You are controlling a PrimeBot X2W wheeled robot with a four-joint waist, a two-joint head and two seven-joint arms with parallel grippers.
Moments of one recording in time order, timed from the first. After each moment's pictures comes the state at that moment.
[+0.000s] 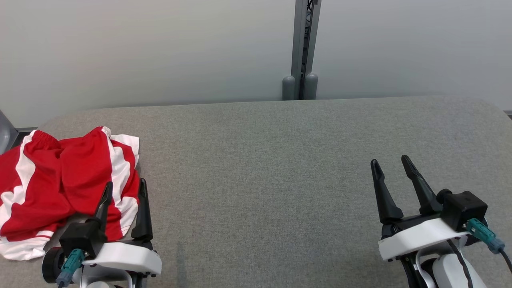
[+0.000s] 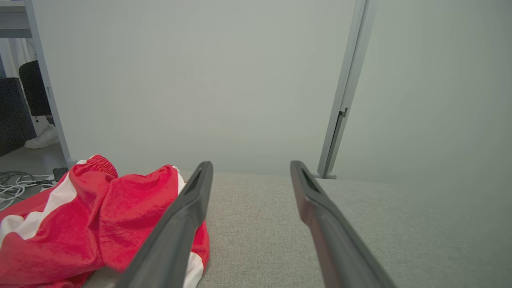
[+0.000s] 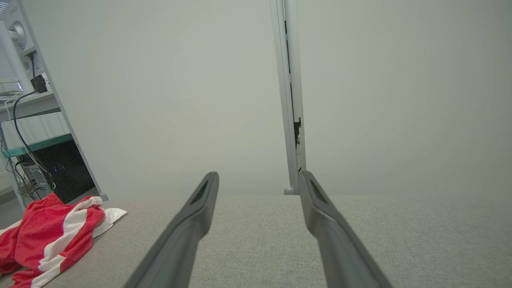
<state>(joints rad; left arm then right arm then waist) -0.06 0.05 -0.02 0.19 -0.23 0.00 -0.22 -0.17 -0.08 0.17 0.19 0.30 0.13 -0.22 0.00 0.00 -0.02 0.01</state>
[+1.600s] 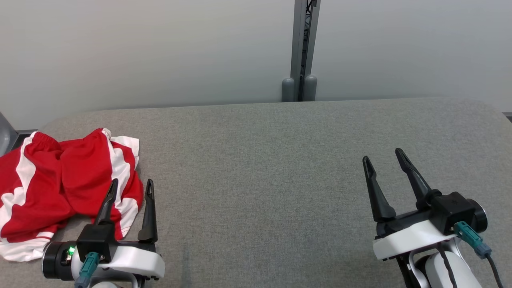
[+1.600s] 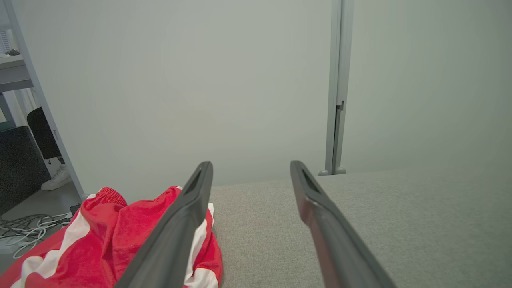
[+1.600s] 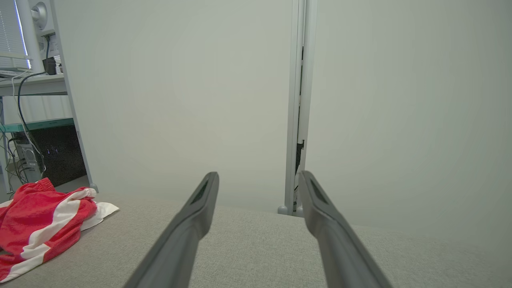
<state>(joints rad) -0.06 0.05 -0.02 0.20 -0.05 0.01 -0.26 -0.18 -0.06 0.18 0.18 0.14 0.13 -0.26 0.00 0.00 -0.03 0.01</state>
